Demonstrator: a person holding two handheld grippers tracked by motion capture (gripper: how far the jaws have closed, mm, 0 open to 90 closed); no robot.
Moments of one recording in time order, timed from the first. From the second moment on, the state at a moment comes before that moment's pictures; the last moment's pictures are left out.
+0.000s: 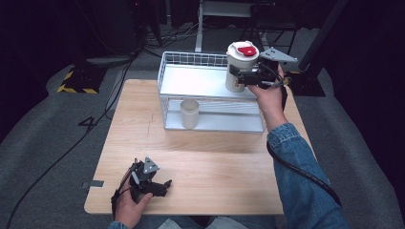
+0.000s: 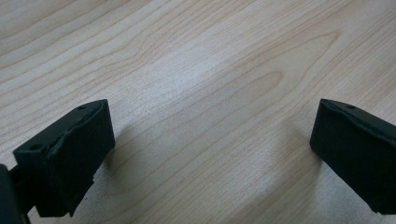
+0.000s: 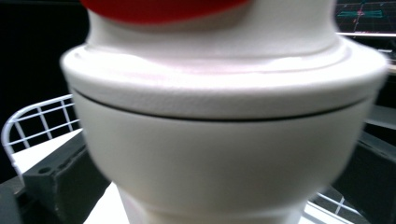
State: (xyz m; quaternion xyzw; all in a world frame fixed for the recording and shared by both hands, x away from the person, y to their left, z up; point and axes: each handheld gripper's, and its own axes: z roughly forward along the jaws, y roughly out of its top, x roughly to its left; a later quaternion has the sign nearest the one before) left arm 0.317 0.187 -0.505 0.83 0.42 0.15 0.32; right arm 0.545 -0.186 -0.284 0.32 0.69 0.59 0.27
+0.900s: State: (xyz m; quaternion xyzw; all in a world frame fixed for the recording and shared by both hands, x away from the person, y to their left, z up) left arm 0.316 0.198 -0.505 0.84 0.42 0.15 0.32; right arm 0.479 -0.233 -0.274 0.29 0.72 0.59 0.23
